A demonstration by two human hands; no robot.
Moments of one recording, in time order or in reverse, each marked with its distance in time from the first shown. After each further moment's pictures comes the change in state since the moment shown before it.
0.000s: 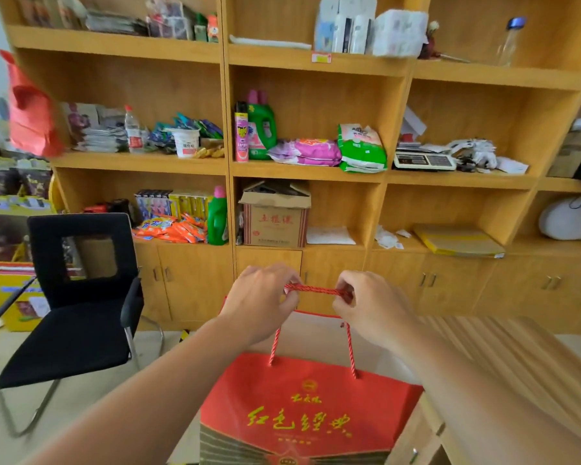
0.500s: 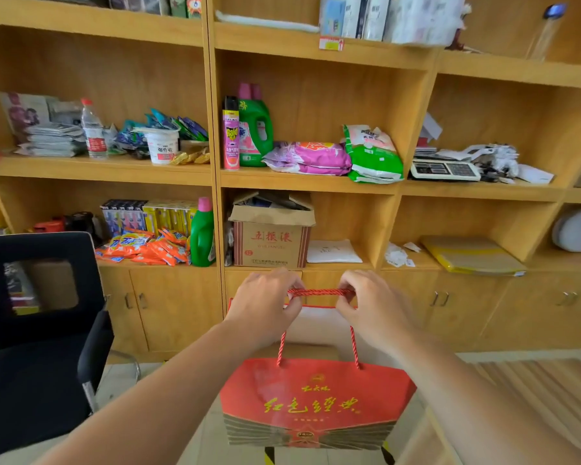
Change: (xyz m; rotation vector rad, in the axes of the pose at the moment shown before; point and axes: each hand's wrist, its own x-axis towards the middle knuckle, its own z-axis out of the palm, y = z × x) left_hand 0.186 -0.145 0.073 -0.060 -0.063 0.007; right_hand 0.218 0.033 0.086 -0.040 0.062 0.023
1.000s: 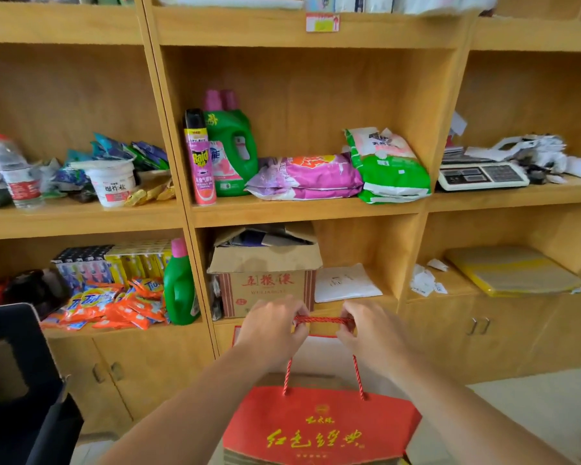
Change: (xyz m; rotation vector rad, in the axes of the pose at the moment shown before) left_hand 0.244 -0.121 0.096 0.017 -0.154 -0.042; right_hand 0.243 0.100 0.126 0.041 -0.089 0.090
